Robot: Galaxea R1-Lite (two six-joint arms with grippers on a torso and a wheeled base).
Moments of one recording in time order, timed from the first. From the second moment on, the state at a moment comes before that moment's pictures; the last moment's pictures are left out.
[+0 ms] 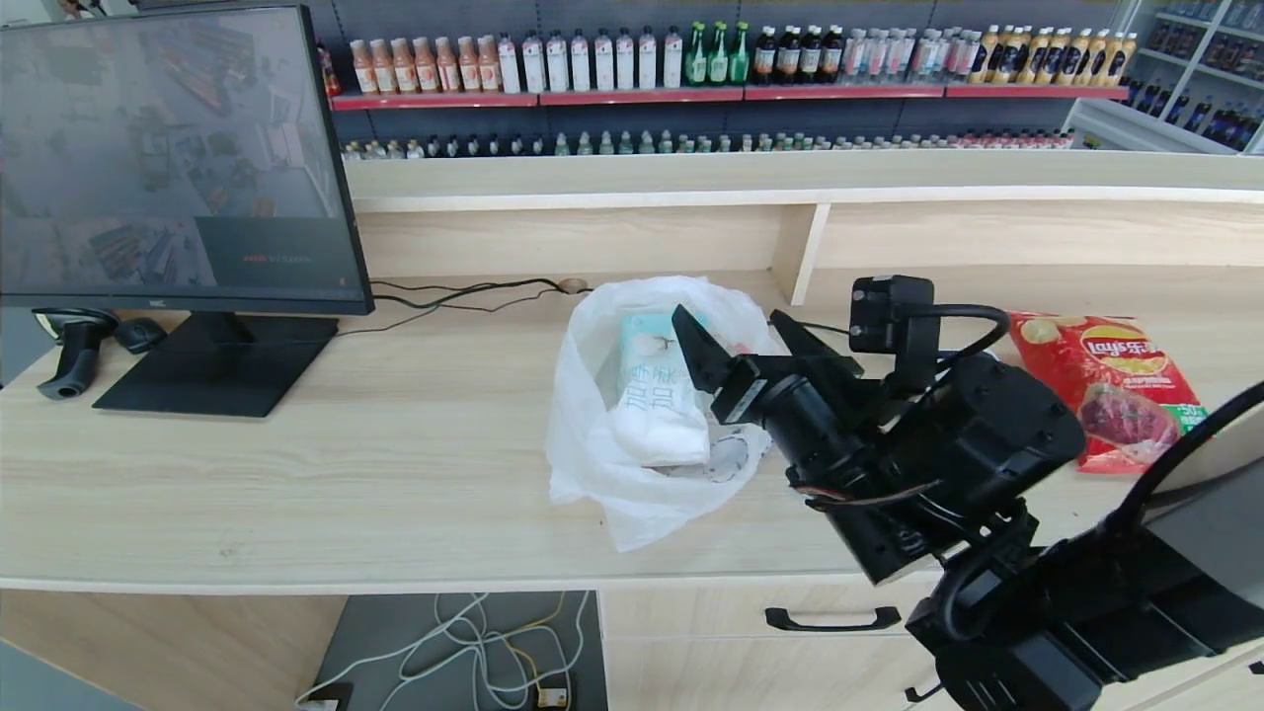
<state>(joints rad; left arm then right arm) 0.00 0.00 0.00 0.00 0.00 0.00 0.74 1.97 -0.78 -1.57 -0.32 0.12</state>
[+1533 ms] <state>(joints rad) 0.00 0.00 0.00 0.00 0.00 0.00 0.39 1.79 -0.48 -1.57 -0.27 0.04</state>
